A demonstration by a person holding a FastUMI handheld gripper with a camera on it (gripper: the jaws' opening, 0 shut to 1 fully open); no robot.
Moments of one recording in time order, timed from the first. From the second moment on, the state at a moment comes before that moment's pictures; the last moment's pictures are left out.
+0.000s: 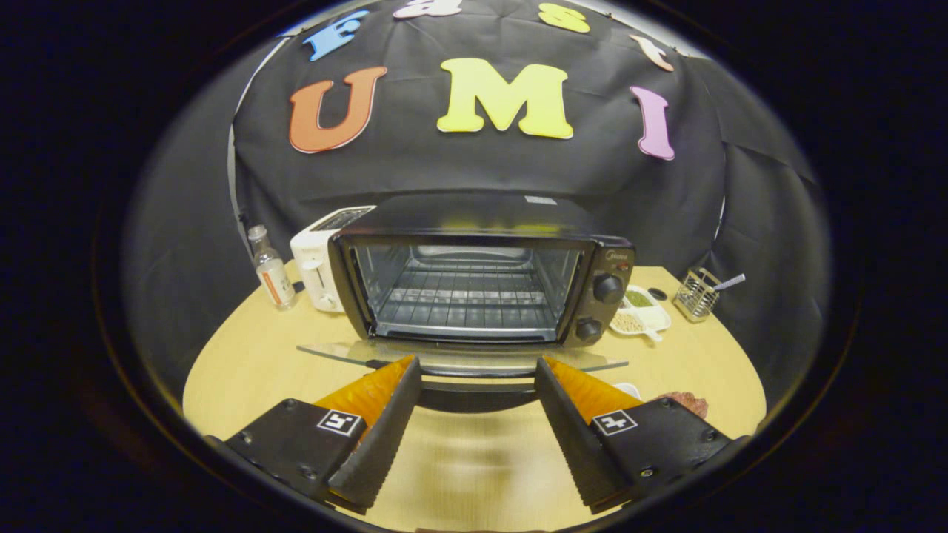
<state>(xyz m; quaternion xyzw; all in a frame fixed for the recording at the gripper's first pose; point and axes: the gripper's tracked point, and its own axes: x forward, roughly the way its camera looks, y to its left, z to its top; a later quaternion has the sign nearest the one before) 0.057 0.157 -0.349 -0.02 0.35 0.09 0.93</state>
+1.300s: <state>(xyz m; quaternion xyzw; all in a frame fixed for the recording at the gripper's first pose) 0.008 0.103 -0.338 -0.01 0.39 0.16 0.91</state>
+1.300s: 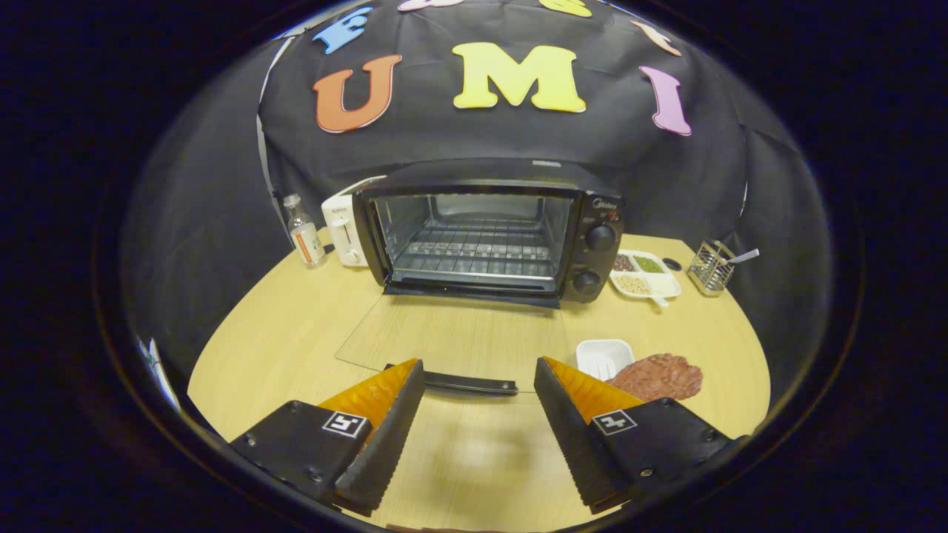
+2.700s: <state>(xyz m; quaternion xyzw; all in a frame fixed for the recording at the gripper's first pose) 0.029 -0.068 -0.391 0.21 0.54 0.21 0.79</state>
